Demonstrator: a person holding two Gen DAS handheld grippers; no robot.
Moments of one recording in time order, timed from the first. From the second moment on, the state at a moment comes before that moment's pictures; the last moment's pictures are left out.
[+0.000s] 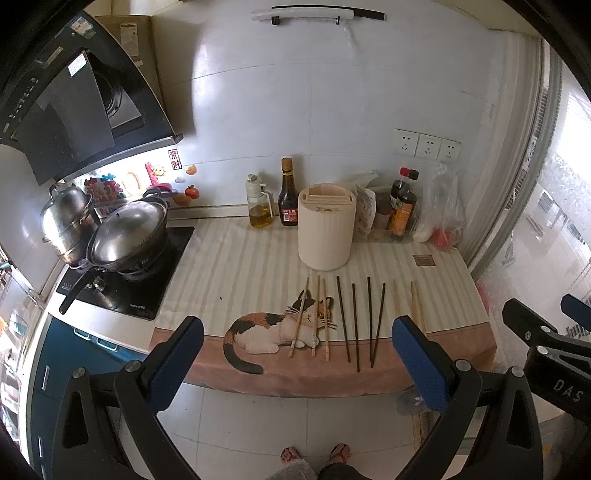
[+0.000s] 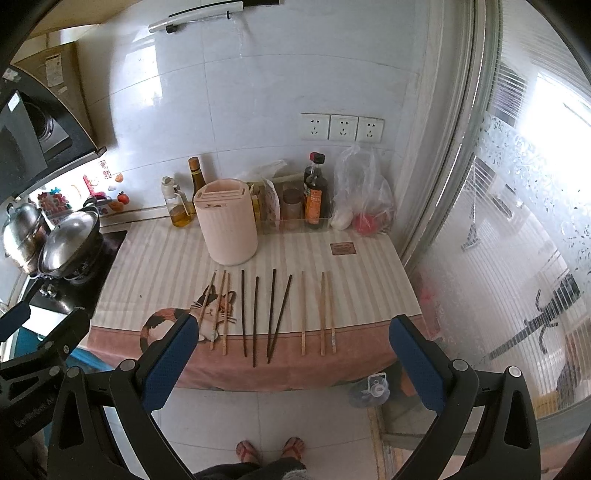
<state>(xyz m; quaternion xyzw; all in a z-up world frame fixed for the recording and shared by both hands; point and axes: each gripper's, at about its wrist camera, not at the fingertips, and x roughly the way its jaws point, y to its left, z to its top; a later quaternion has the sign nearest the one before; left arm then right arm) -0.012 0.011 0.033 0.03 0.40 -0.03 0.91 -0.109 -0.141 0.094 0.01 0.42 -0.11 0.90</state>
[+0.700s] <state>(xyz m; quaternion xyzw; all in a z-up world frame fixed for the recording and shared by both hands) 0.120 0.039 -0.080 0.02 0.41 -0.04 0.91 -0.002 -0.180 -0.031 0.08 0.41 -0.15 0.89</state>
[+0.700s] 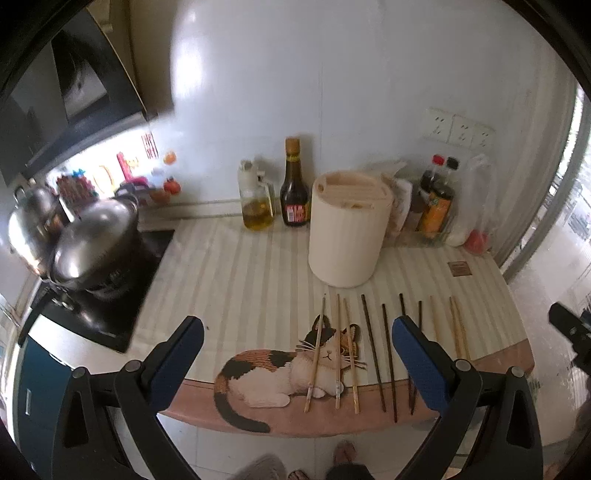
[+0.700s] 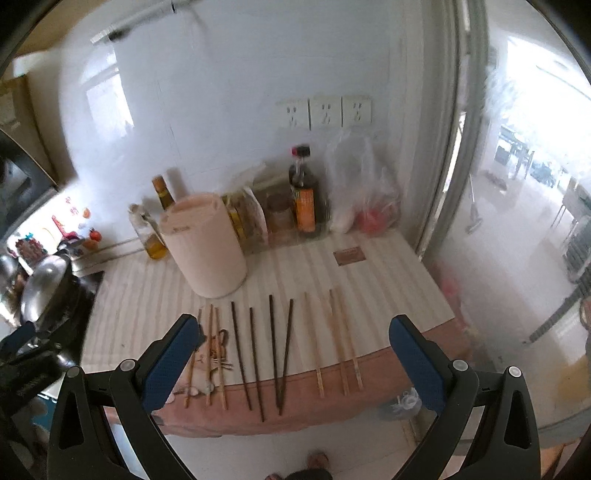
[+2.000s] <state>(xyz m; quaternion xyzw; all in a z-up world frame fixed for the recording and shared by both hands) 0.249 0.047 -0.330 -0.01 0.70 0.00 0.72 0.172 -0.245 -0.323 0.09 0.72 -0.07 0.68</state>
